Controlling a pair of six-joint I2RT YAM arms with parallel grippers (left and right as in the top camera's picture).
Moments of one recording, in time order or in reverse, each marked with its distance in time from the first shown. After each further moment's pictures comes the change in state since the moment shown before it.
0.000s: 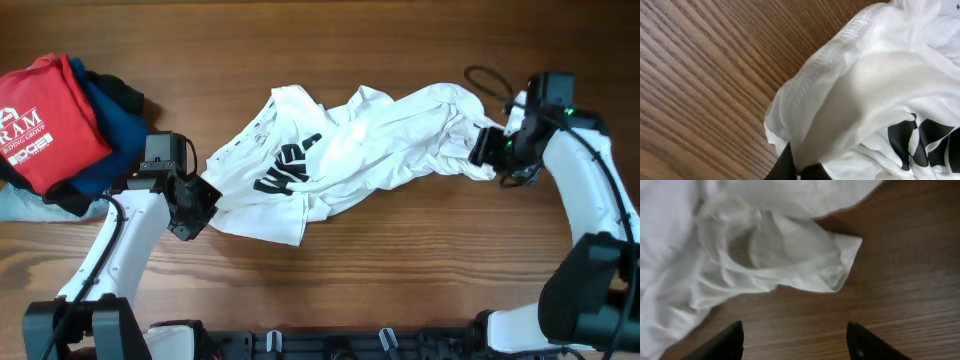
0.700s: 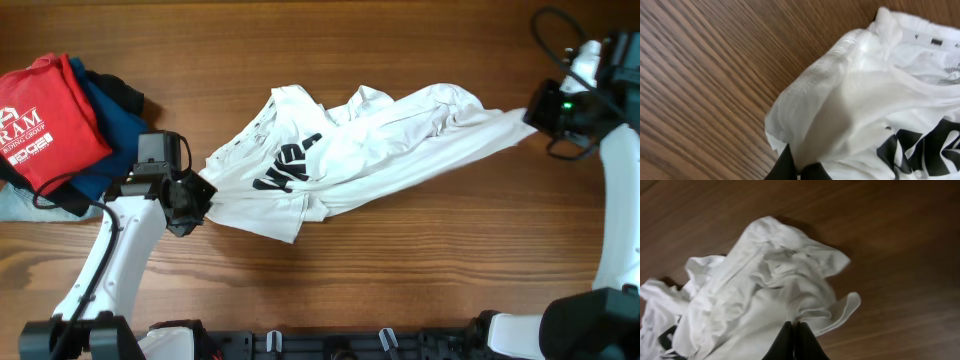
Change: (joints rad) left arm 0.018 -0.057 -0.002 0.034 -0.040 0.000; right arm -0.124 -0.097 0.360 -0.185 -0.088 0.034
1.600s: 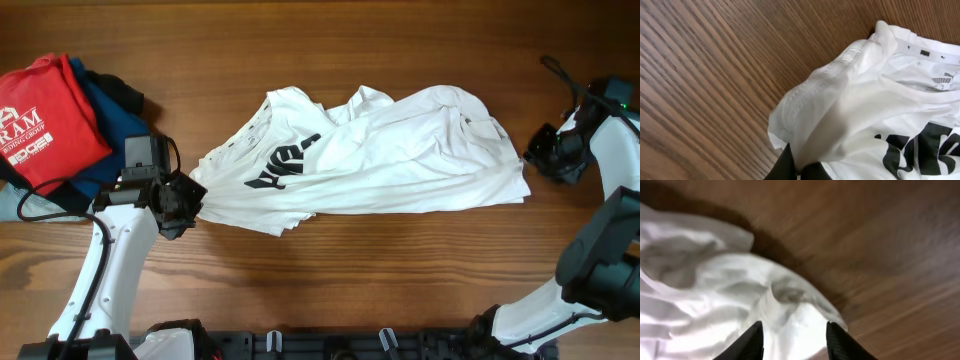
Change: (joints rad) left arm 0.042 -0.053 0.000 -0.030 -0.025 0.000; right arm -0.134 0.286 -0.209 0.154 0.090 0.075
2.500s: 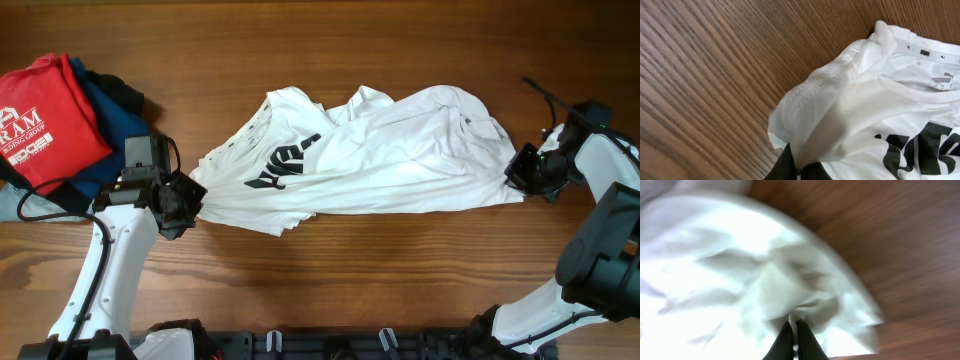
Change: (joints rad) left arm 0.000 -0.001 0.000 -0.001 0.000 0.000; right arm 0.000 0.001 -0.169 0.110 -0.163 -0.066
